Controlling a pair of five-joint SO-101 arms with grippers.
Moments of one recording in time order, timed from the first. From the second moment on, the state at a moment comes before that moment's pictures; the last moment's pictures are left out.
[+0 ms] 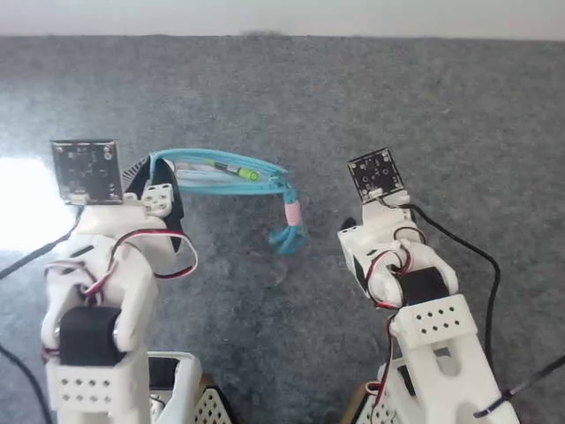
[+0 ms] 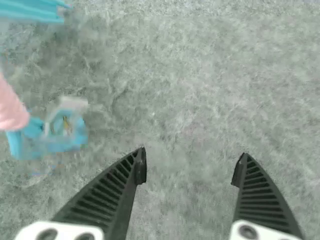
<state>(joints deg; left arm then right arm) -4.1 -66.9 39.4 65.0 8.6 -18.2 -52.5 64.4 43.1 6.5</state>
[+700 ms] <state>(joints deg) -0.4 -66.9 37.9 65.4 6.8 -24.0 -52.7 67.8 23.9 8.6</state>
